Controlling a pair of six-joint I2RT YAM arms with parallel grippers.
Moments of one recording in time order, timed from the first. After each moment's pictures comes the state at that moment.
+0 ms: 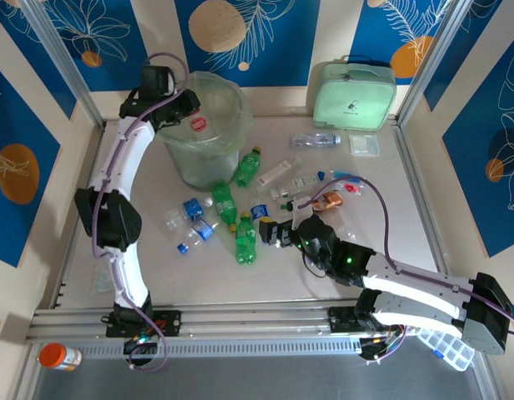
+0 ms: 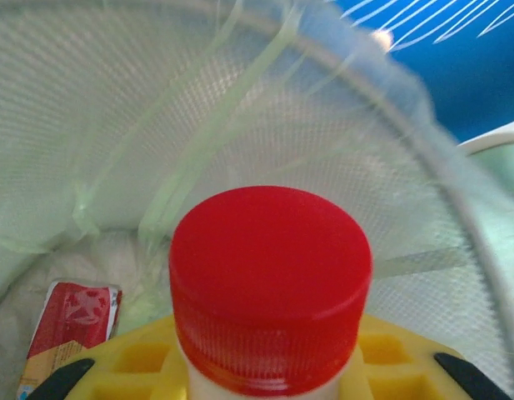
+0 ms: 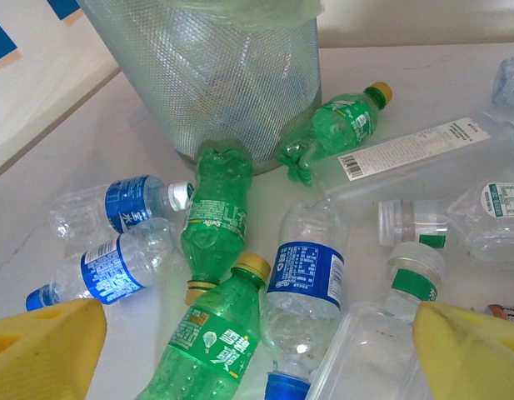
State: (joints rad) left arm -0.19 1.99 2.08 -0.73 0.20 -0.57; right arm 1.02 0.93 0.54 -0.01 0.43 0.43
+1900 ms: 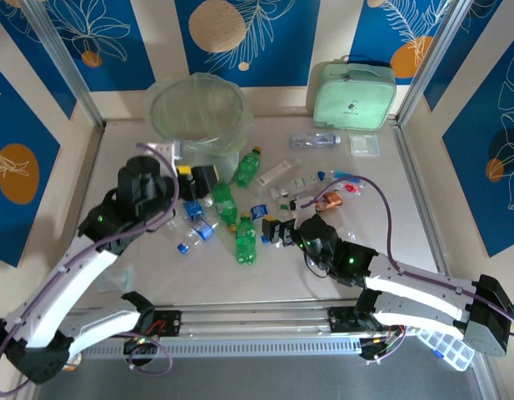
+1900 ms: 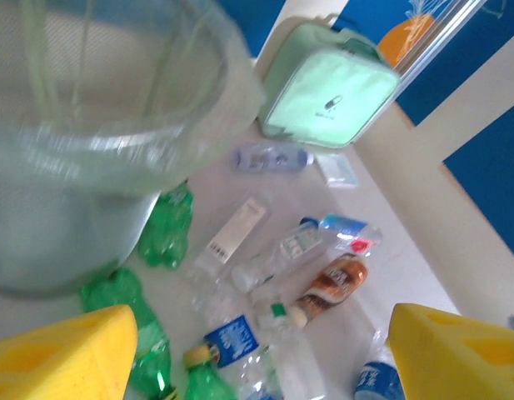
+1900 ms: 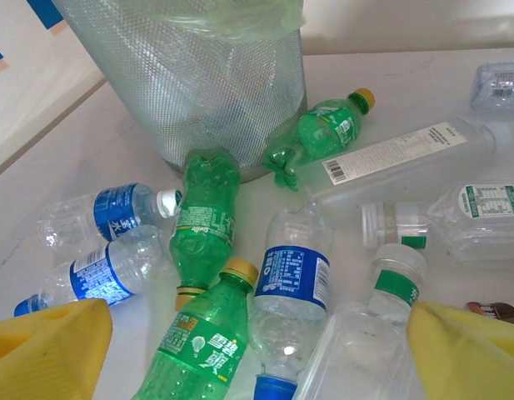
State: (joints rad) left arm -0.61 0.94 1.11 -0.54 -0.03 -0.52; right arm 1.02 0.91 0.55 -0.03 0.46 0.44
